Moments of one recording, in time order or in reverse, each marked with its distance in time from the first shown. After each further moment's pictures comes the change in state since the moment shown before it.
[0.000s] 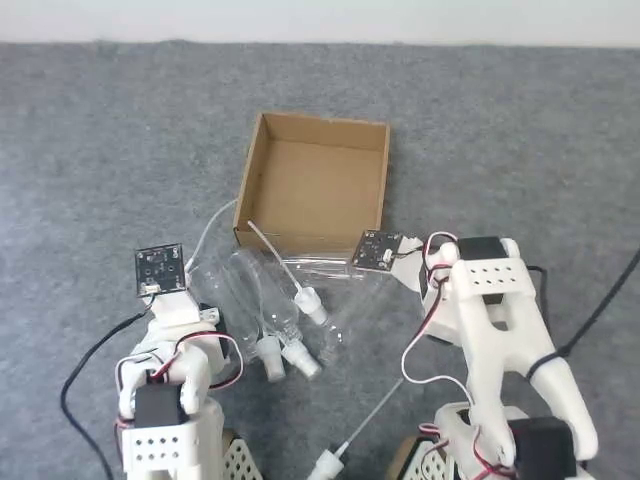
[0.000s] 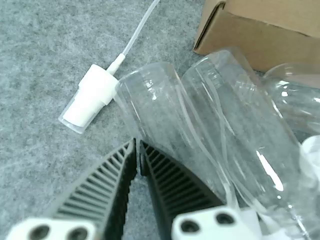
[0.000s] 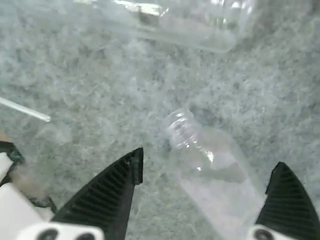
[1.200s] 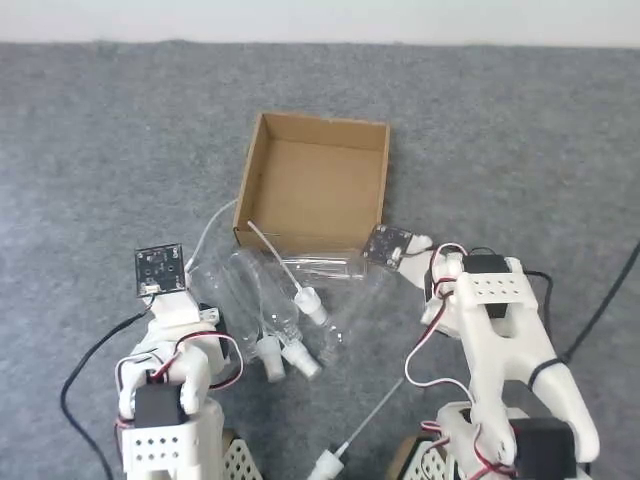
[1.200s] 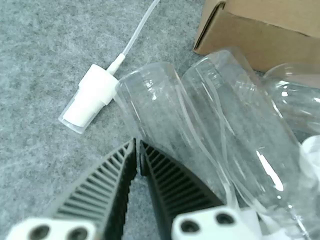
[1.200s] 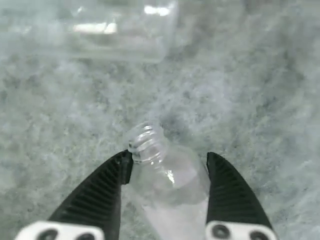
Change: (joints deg) left arm 0.0 0.0 0.0 0.0 0.0; right arm 2.7 0.0 7.6 -17.7 -5.7
